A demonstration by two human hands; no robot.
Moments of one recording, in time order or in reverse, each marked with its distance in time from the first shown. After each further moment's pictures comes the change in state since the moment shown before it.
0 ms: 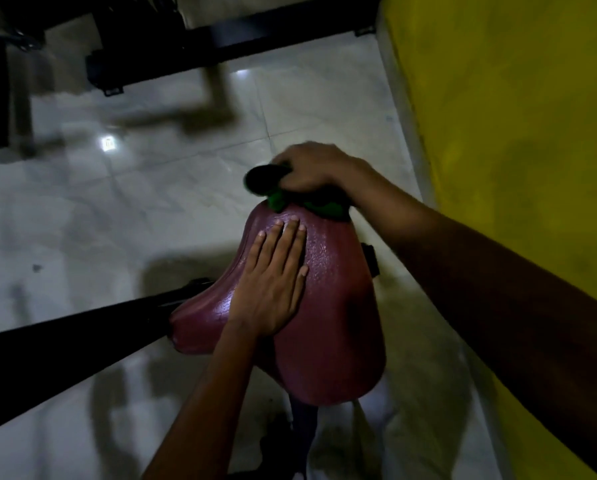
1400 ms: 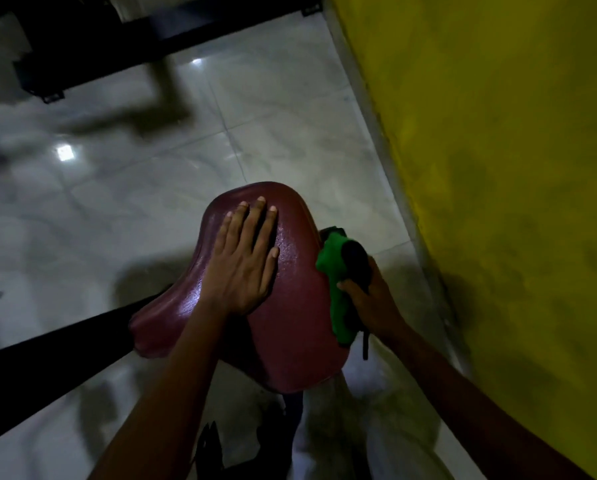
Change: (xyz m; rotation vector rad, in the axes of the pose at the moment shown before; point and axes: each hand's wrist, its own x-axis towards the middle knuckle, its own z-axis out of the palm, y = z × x) left_hand 0.025 0.008 0.000 -0.022 -0.001 0.069; right_hand -0.172 0.077 0.160 1.056 0.474 0.471
